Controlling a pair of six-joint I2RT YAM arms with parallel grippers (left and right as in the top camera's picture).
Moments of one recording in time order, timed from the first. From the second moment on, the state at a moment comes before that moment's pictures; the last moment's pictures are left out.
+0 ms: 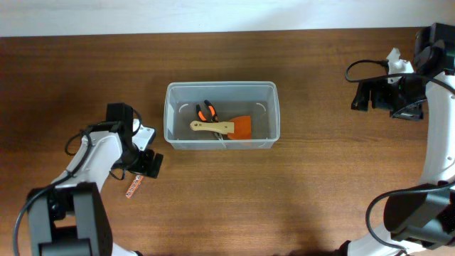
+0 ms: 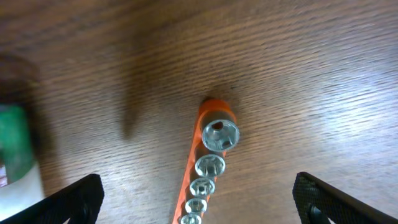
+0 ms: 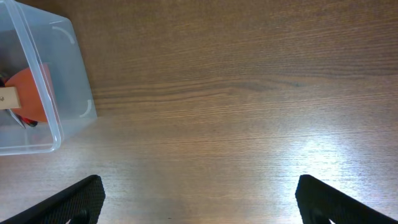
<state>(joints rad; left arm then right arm) 0.06 1.71 1.00 -0.84 0.01 0.32 -0.28 1.80 1.90 -1.51 -0.18 -0.11</state>
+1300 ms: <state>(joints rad) 0.07 1.74 0.95 -0.76 -0.01 0.34 -0.28 1.80 1.90 -1.51 -0.18 -0.11</state>
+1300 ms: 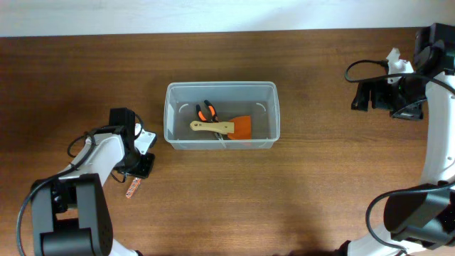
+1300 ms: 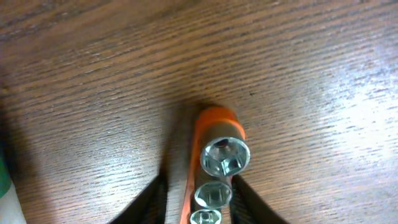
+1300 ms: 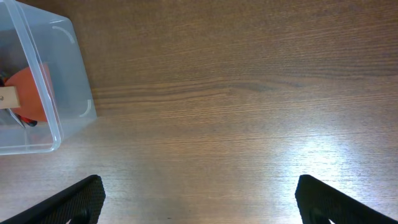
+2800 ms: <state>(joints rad) -0.34 1.72 1.81 -1.02 0.02 0.69 -0.28 1.80 1.90 -1.51 -0.18 -0.11</state>
